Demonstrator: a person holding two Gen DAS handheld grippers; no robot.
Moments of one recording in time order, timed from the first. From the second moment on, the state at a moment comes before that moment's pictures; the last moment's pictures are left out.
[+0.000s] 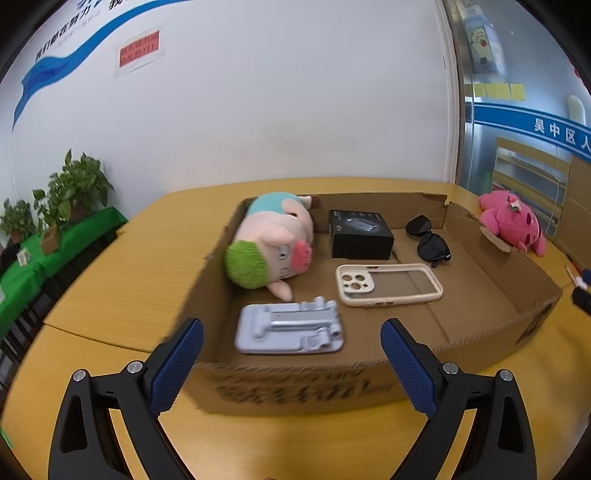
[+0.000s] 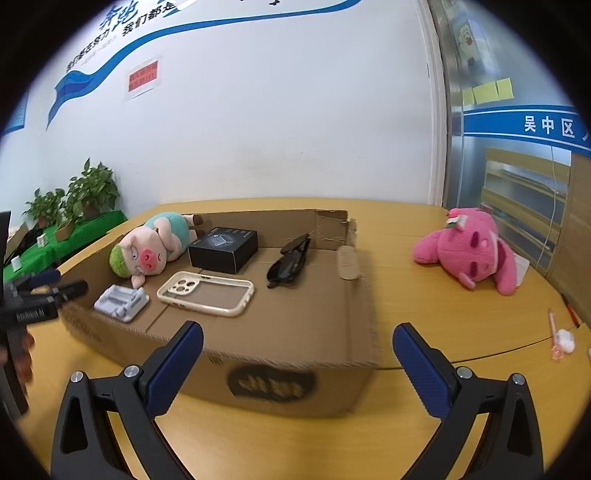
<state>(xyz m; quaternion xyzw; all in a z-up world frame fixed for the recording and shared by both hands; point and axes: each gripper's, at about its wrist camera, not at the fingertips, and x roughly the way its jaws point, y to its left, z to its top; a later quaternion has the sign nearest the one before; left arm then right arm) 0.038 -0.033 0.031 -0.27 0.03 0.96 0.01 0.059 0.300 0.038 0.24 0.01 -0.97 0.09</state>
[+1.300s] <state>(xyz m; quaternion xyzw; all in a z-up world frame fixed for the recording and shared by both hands) 0.022 -0.171 -0.064 -0.44 0.12 0.86 0.24 0.037 0.392 -0.054 0.43 0.14 -0.85 0.26</state>
